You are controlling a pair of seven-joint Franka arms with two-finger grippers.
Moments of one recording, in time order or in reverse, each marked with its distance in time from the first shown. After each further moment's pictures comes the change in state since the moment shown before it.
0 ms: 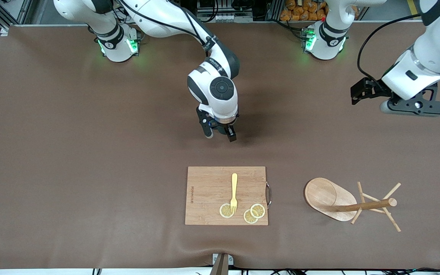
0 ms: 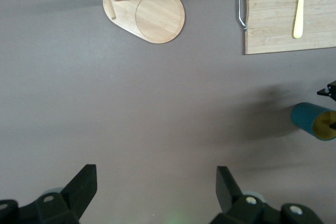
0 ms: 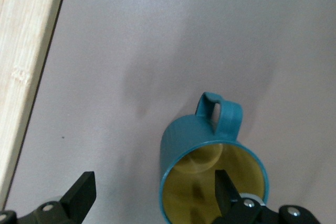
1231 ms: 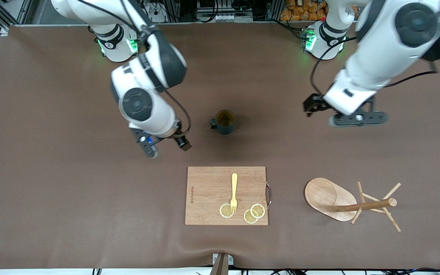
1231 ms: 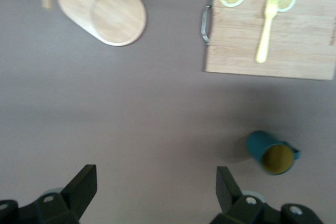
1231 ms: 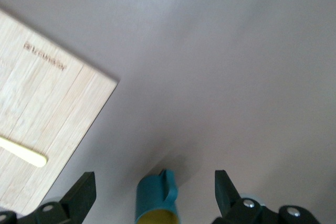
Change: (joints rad) left arm -0.078 0.114 -0.138 0.003 0.000 0.146 -0.369; right arm -0.323 -0.226 -0.015 0.050 0.044 -0.402 -0.570
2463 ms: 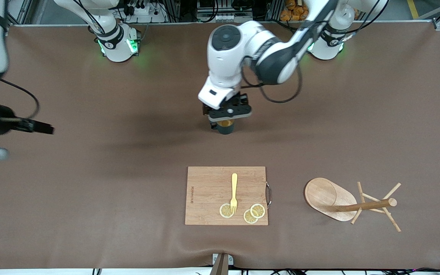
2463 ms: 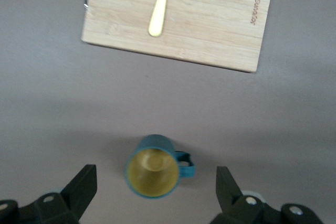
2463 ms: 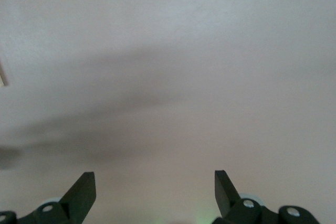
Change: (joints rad) left arm -0.472 0.340 -0.001 0.083 0.237 0.327 -0.647; right arm -0.681 -0.255 0.156 0.001 -0.239 -0.281 -1.344
